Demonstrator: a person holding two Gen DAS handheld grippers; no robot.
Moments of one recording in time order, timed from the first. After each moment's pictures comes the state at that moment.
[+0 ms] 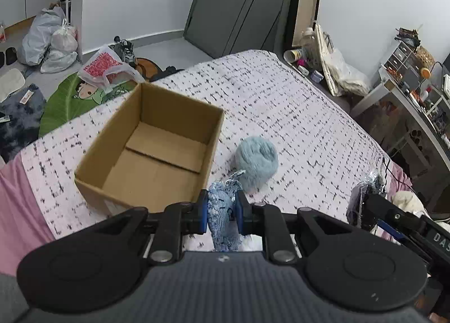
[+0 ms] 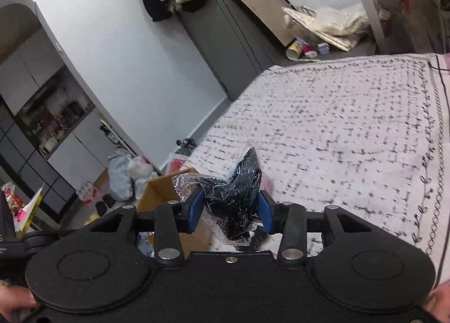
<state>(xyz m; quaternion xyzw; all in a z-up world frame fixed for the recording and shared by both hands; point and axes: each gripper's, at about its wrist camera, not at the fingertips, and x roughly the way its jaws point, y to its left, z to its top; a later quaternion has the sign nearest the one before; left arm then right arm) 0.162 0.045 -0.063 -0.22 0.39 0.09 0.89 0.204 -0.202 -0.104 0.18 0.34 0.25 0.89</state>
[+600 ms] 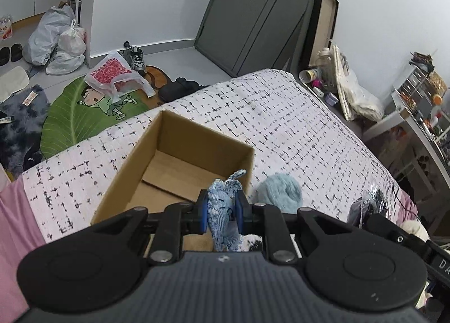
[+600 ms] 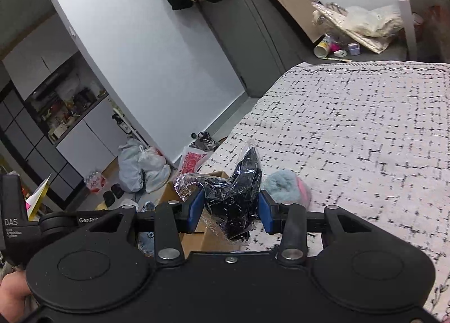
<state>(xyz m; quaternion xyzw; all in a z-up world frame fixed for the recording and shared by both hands) 0.195 0.107 -0.070 -0.24 0.38 0.11 0.89 0.231 -0.142 -0.100 0.16 0.35 0.28 0.88</state>
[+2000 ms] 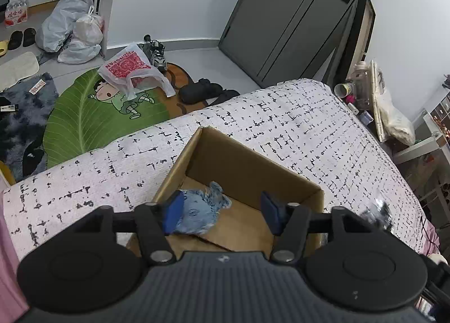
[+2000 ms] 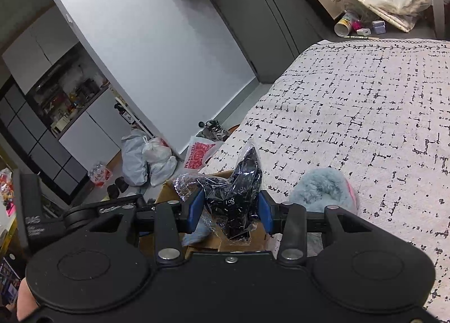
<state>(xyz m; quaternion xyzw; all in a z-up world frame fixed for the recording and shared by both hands) 0.249 0.169 -0.132 -0.27 0.37 0.15 0.88 0.274 -0.072 -0.144 0.16 0.36 0.29 0.87</state>
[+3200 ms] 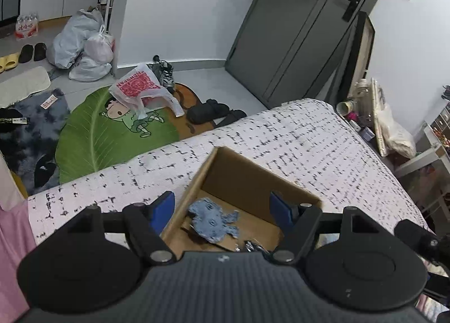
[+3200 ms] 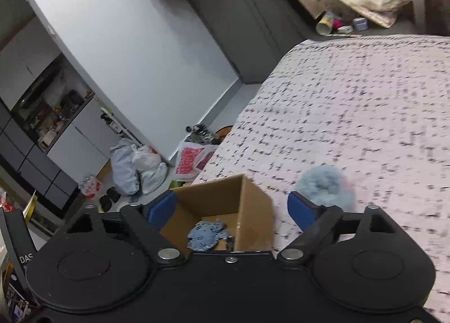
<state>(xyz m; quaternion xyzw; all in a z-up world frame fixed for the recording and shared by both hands) 0.222 0.170 -0.110 -0.26 0.33 0.17 0.89 0.263 -0.082 -0.113 0.18 0.38 0.24 0.87</state>
